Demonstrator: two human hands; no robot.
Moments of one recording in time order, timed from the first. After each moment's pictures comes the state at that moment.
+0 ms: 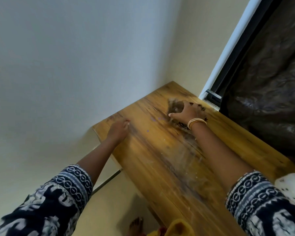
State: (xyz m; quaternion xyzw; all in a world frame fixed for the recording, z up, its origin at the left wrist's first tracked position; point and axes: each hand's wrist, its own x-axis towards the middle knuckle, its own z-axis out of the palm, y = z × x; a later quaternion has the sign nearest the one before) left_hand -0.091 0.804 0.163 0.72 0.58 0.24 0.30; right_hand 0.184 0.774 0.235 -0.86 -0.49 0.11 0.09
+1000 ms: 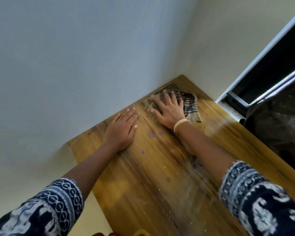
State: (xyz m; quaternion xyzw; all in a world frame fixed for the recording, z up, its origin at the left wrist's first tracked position) left_hand -0.041 0.897 0.105 0.85 0.50 0.11 0.11; right_hand 0.198 0.929 0.114 -0.70 -0.72 0.06 0.01
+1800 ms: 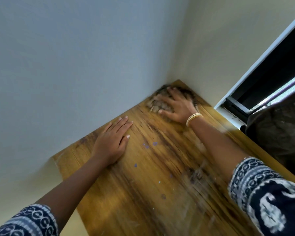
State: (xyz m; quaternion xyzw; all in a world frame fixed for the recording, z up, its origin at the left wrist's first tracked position) left_hand -0.042 0.899 0.103 0.84 0.51 0.12 0.12; right_hand 0.274 0.969 0.125 -0.65 -0.76 0.05 0.01
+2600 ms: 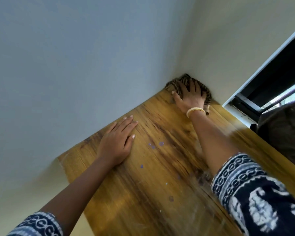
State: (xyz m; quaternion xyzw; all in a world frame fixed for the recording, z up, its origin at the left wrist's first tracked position) left_hand -0.040 0.900 0.105 0.84 0.51 0.13 0.11; right_hand 0.271 1.000 0.116 -0.81 -0.57 0.06 0.07
